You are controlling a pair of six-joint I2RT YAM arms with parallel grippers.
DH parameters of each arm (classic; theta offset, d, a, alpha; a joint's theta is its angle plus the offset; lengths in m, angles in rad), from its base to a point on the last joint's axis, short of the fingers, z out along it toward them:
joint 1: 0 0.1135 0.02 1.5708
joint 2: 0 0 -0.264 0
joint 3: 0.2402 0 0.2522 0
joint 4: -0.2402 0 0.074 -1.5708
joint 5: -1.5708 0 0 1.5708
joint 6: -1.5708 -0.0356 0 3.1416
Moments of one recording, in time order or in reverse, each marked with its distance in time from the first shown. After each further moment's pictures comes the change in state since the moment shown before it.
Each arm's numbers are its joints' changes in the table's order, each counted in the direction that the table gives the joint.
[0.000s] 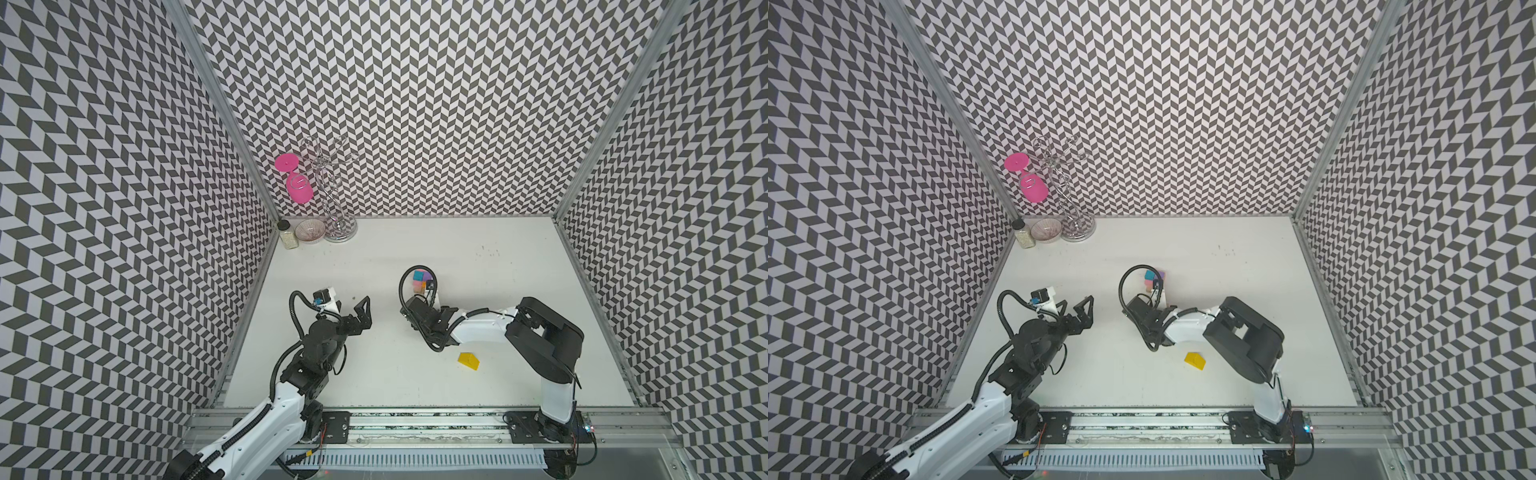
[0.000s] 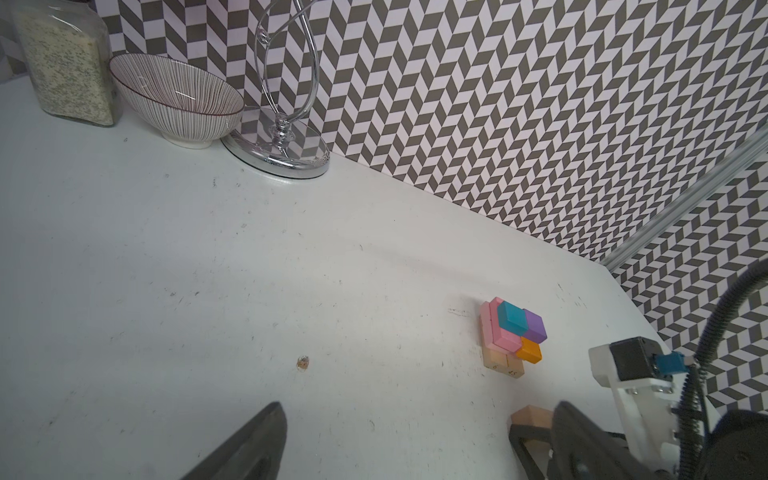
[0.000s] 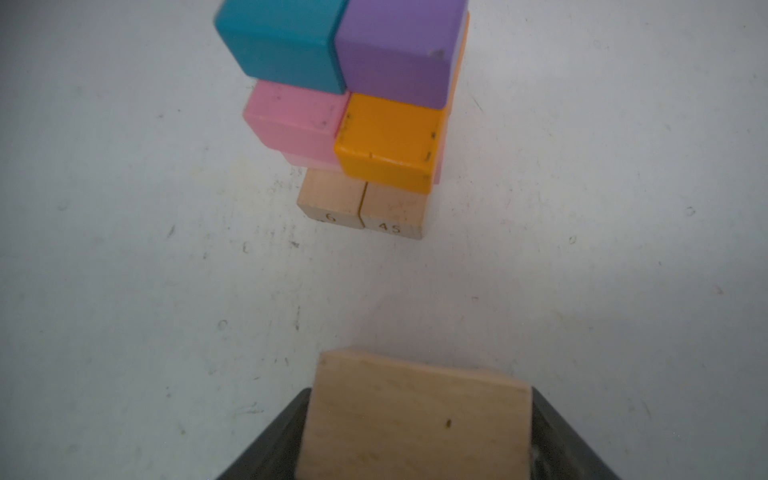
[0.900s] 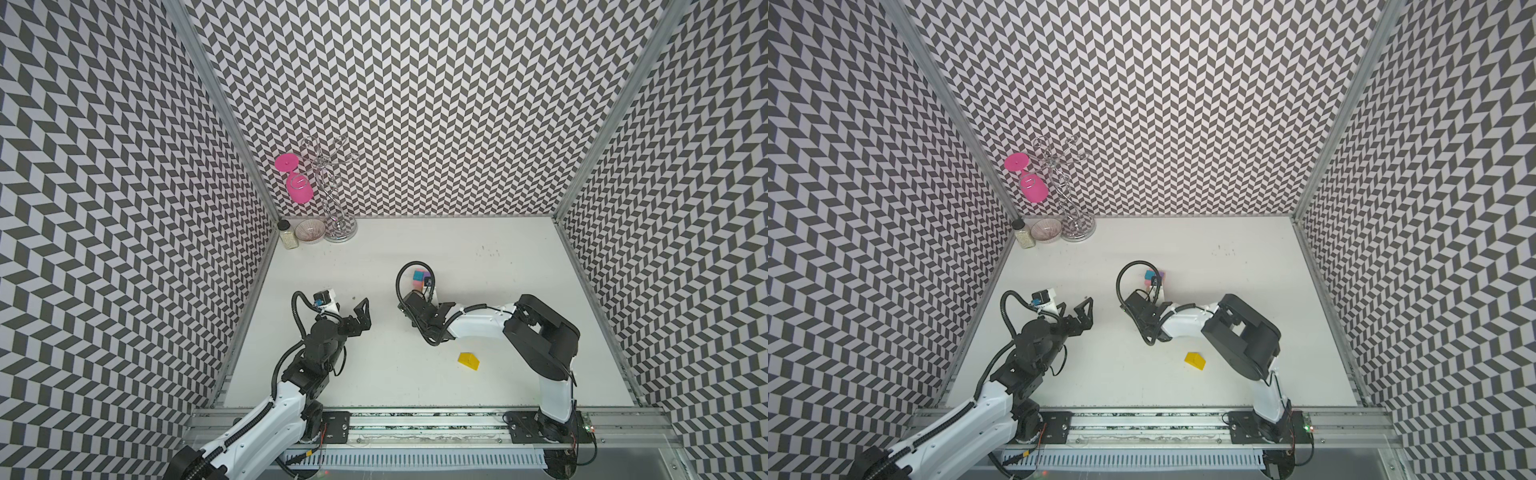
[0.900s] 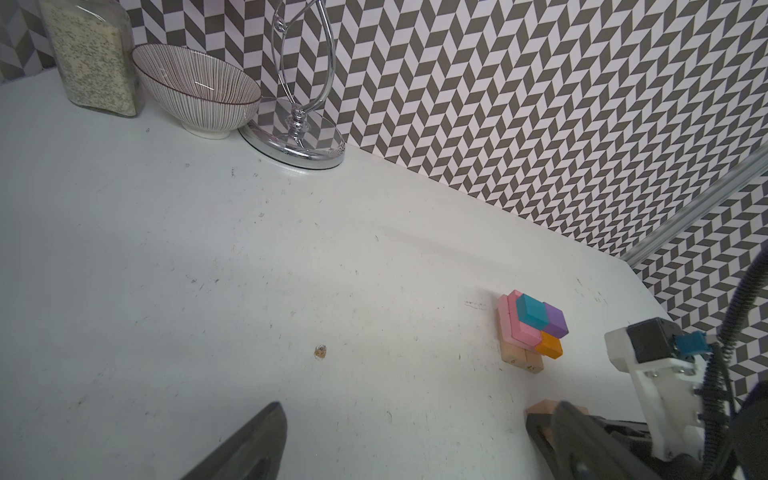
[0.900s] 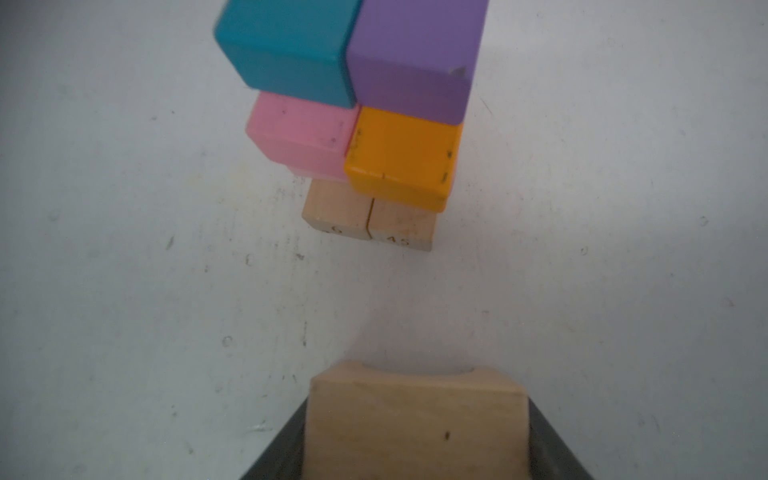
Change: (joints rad) left arm 0.000 -0.022 -0.011 0.001 0.026 -0.004; right arm -0.013 -0.026 0.071 -0.077 0.013 0.010
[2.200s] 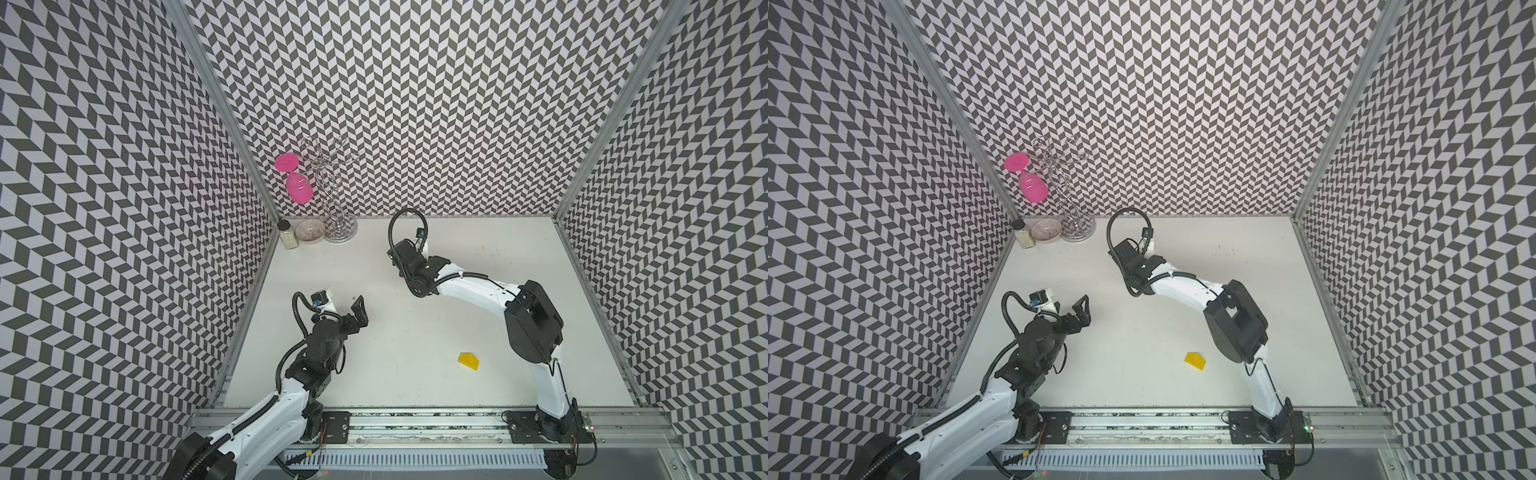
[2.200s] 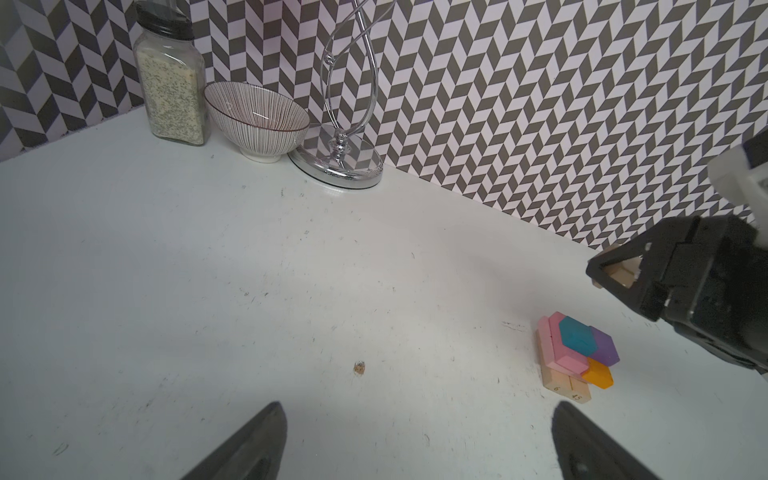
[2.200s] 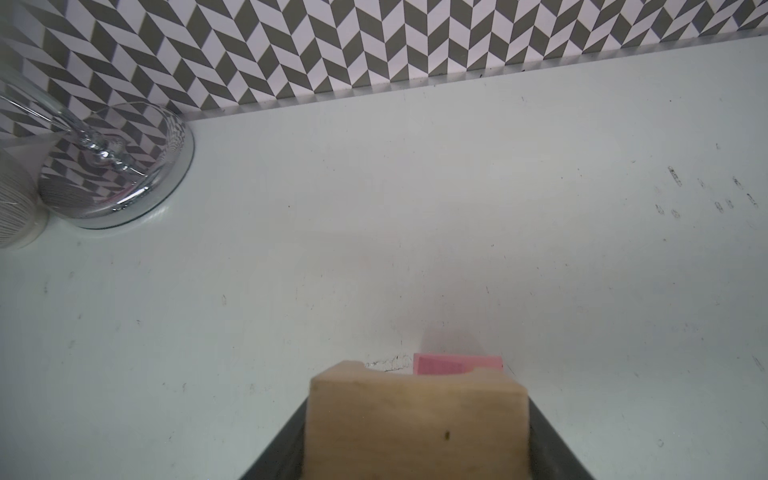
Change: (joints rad) left arm 0.002 -0.074 -0.018 0.095 0.110 -0.032; right arm -0.111 -0.158 0.599 -0.261 -0.079 0.074
